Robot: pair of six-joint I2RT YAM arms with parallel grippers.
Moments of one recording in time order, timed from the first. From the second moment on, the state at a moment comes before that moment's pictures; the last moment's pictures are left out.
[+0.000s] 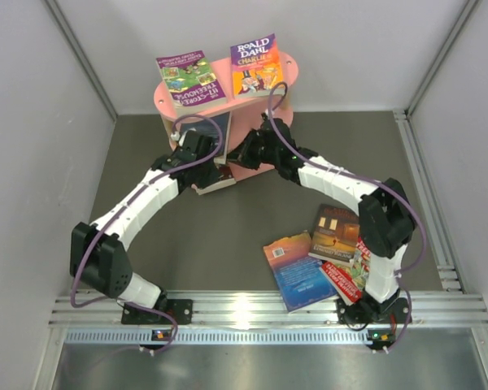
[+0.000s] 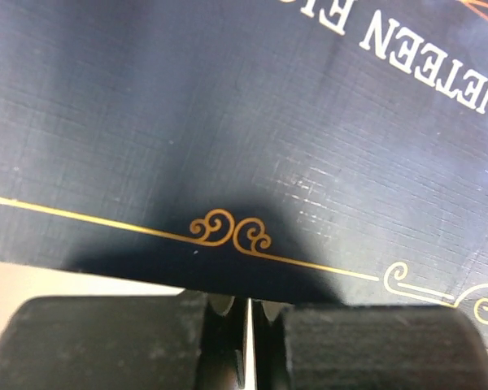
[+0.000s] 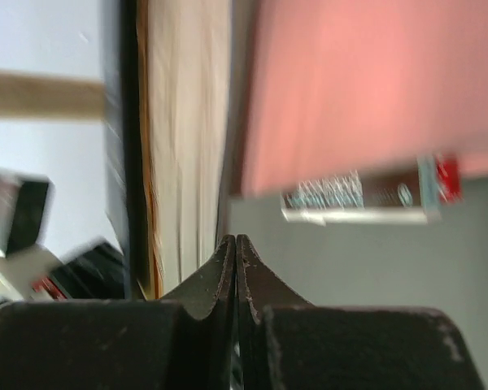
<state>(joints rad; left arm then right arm) -0.45 1.49 1.26 -0.63 -0.13 -0.82 0.68 1.90 1.50 0.02 -0.21 1.08</state>
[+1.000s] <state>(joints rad) -0.48 1.25 1.19 -0.55 -0.10 -0.84 0.63 1.29 1.17 -0.27 -0.16 0.86</state>
